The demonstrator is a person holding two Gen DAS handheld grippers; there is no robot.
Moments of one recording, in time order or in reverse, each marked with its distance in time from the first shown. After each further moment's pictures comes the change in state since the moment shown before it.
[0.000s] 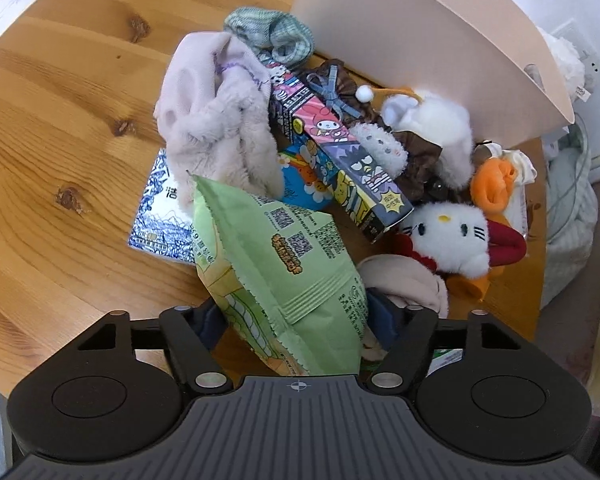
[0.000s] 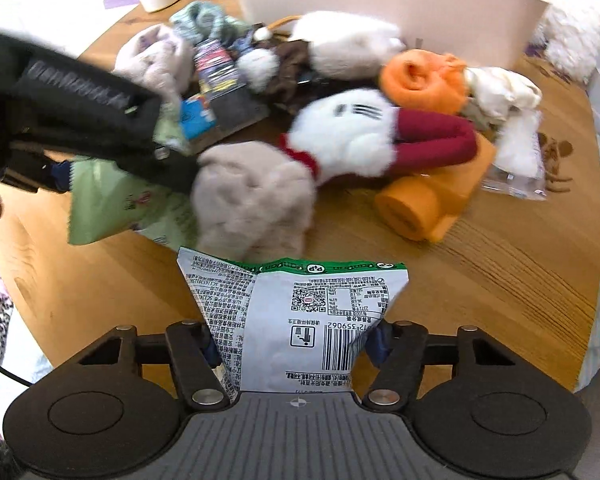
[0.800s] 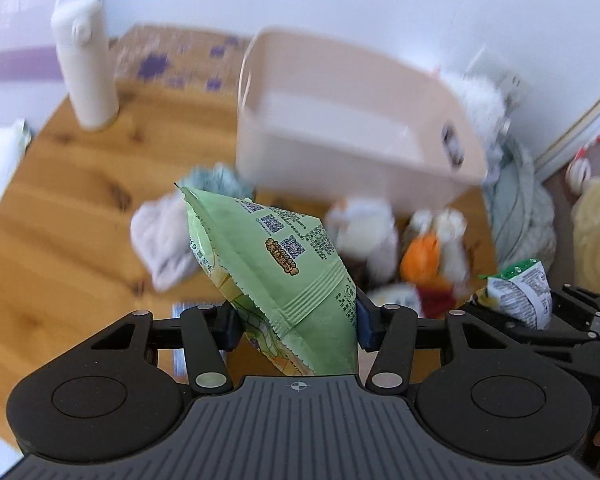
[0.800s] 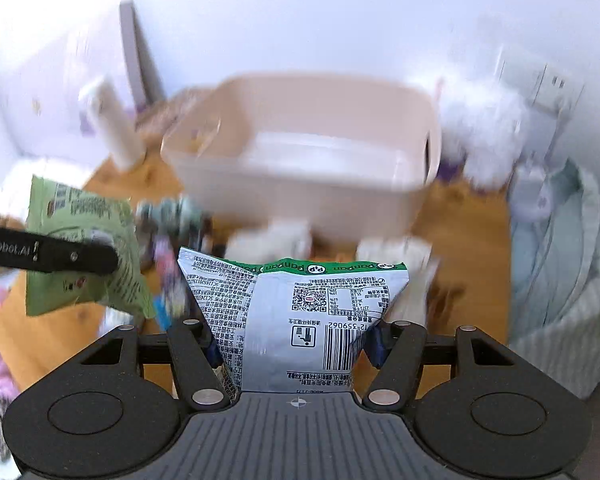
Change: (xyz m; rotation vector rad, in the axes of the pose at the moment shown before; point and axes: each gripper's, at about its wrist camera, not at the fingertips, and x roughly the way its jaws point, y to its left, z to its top) left arm -0.093 -0.017 0.051 0.242 -0.216 -0.062; right arm -0.099 -0.041 0.079 0.113 -0.318 -0.050
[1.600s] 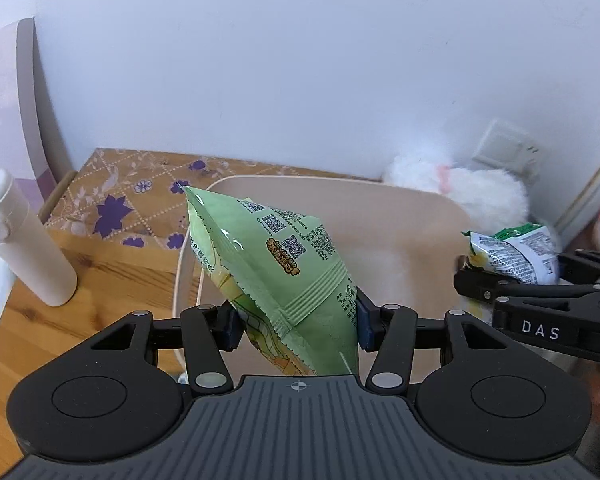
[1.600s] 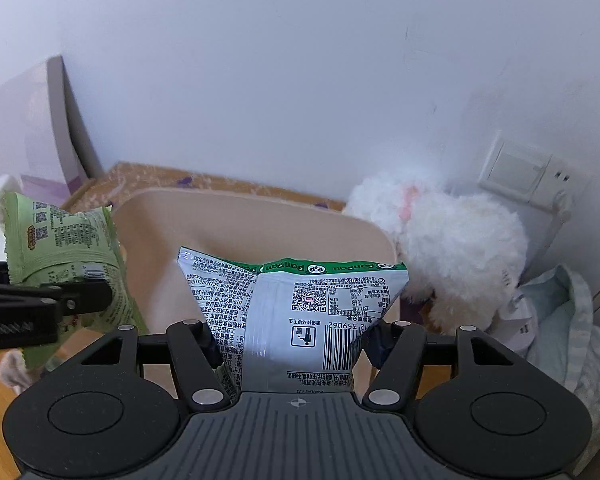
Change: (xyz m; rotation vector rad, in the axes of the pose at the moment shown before) left arm 0.076 -0.050 0.128 0.120 -0.182 0.091; right arm 0.091 -0.054 0.142 0.014 -0.090 -0.115
